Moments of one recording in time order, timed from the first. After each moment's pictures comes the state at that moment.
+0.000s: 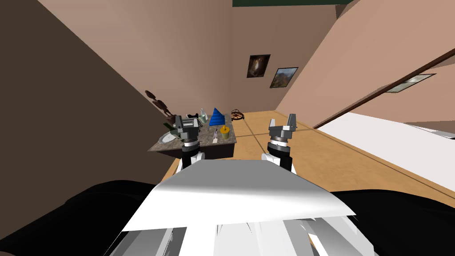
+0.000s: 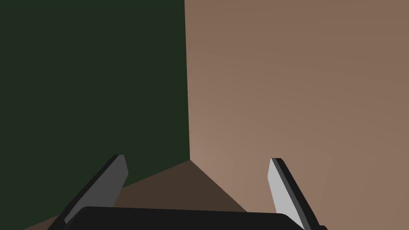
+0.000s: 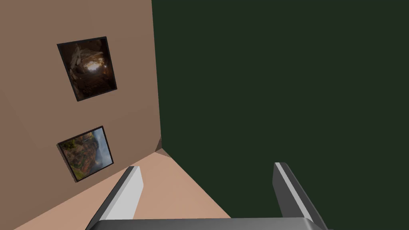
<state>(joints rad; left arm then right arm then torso) 0.51 0.01 -0.02 -2.36 -0.09 -0.58 0.15 0.53 0.03 -0.06 -2.36 -0.02 -0.48 -0.12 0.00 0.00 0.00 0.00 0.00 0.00</state>
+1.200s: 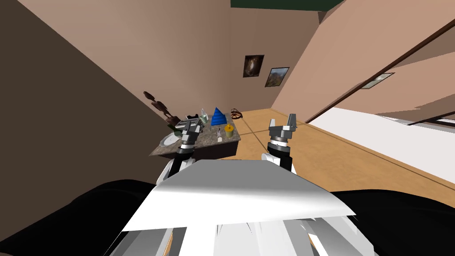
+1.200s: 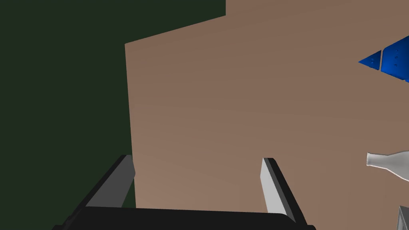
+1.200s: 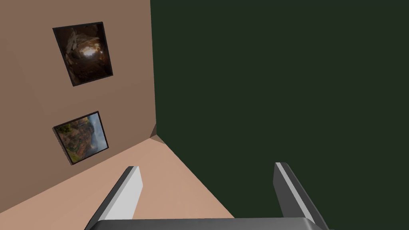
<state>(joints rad) 0.62 0.34 0.06 -2.36 -0.01 -0.44 0.24 0.53 0.03 -0.06 -2.36 -0.02 -0.48 -0.12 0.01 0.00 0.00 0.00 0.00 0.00</state>
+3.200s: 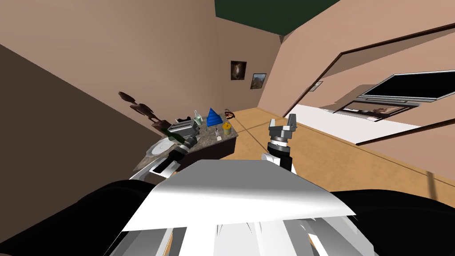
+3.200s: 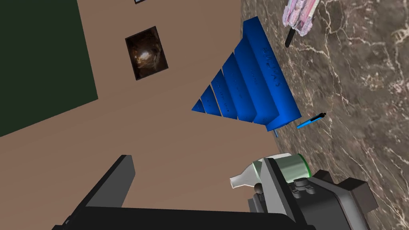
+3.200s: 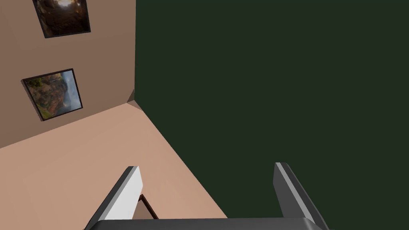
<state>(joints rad) 0.75 0.89 0.12 -2.24 0.09 -0.08 0.38 0.53 0.03 -0.06 -2.36 -0.02 -0.48 -0.12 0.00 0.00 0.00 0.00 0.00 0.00</state>
